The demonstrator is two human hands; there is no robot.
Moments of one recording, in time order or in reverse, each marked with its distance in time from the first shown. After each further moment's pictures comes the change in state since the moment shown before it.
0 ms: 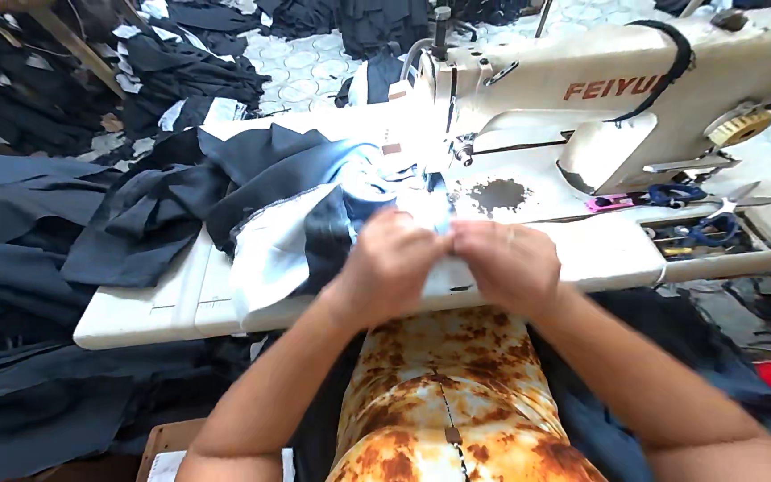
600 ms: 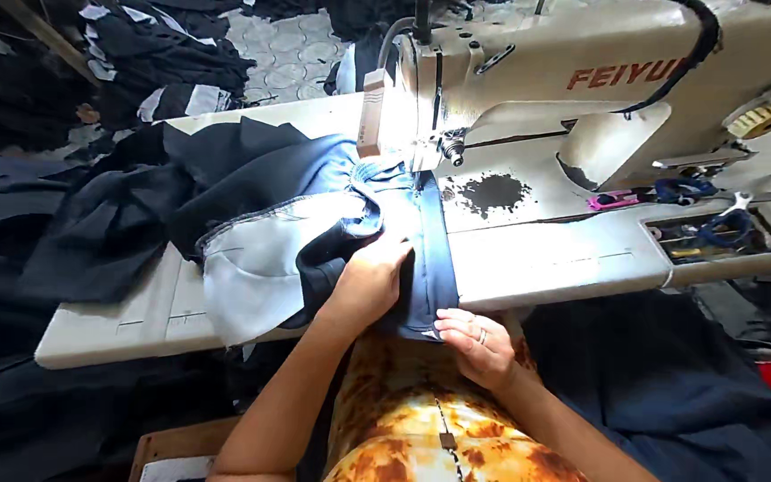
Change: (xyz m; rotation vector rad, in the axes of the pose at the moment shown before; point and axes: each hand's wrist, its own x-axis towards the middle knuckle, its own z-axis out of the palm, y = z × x) left_hand -0.046 -0.027 0.047 0.034 -0.422 -0.495; right_hand -0.143 -0.044 0.043 0.113 0.087 0.208
